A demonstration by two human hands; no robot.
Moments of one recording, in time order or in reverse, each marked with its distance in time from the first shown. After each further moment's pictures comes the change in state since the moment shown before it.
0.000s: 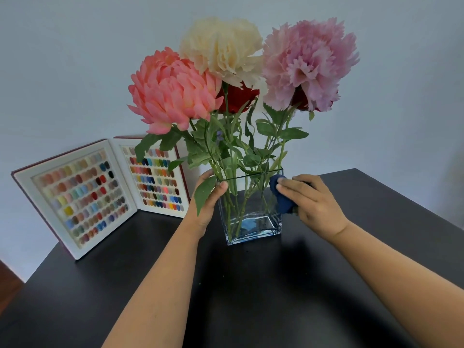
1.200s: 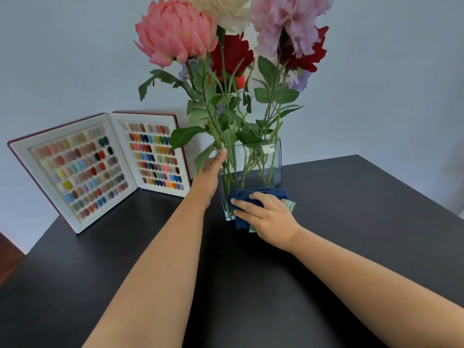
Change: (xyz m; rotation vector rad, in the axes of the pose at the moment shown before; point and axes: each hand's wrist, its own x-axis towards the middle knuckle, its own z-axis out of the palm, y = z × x) left_hand 0.014 -0.001 0.007 0.189 0.141 -0.083; right_hand -0.029 -0.071 0.061 -0.005 -0.354 -0.144
